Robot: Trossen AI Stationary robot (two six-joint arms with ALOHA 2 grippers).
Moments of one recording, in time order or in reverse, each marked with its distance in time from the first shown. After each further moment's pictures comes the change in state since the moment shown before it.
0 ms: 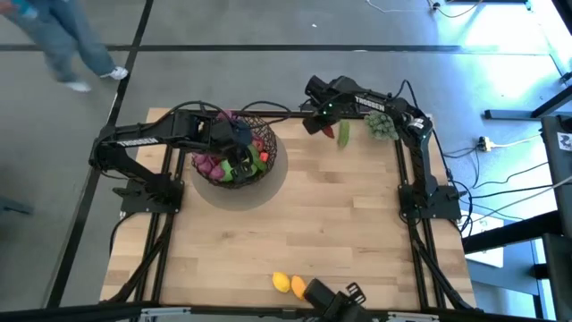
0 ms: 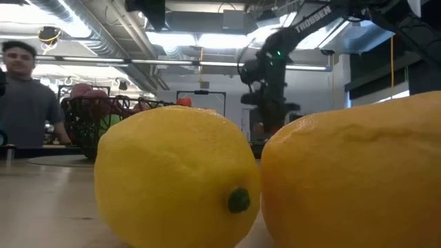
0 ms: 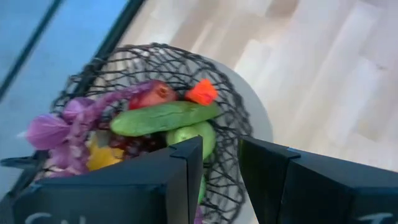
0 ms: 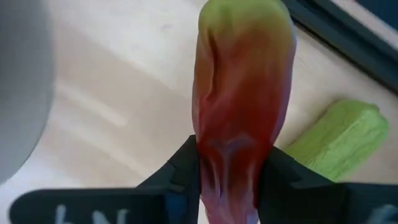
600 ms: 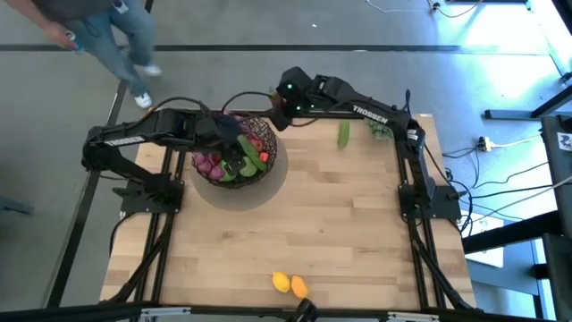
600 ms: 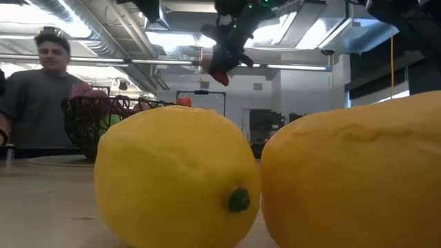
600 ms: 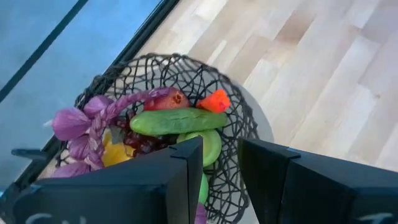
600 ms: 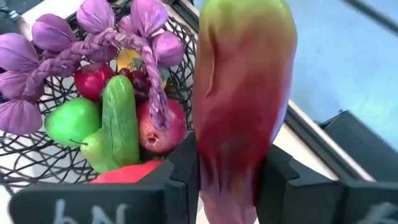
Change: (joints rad) left arm 0.001 -0.077 0.001 -0.009 -0.056 -0.063; right arm 0.251 -0.001 0.398 0.187 0.076 -0.074
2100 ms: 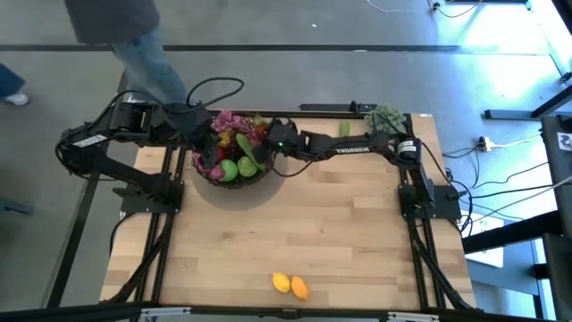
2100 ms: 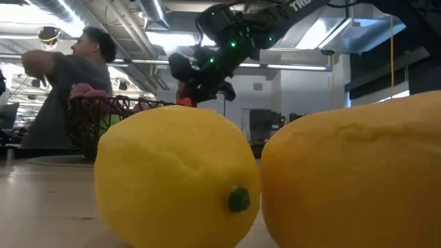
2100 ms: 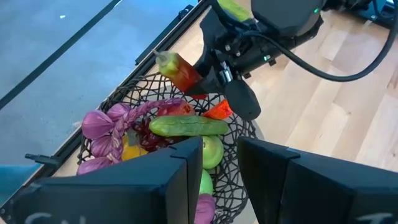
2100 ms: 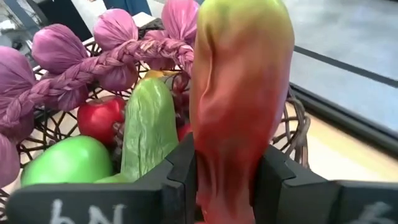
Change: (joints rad) left arm -0.003 -0.201 -0.002 -0.031 -0.014 0.021; right arm 0.216 -0.002 -0.615 0.930 0.342 0.155
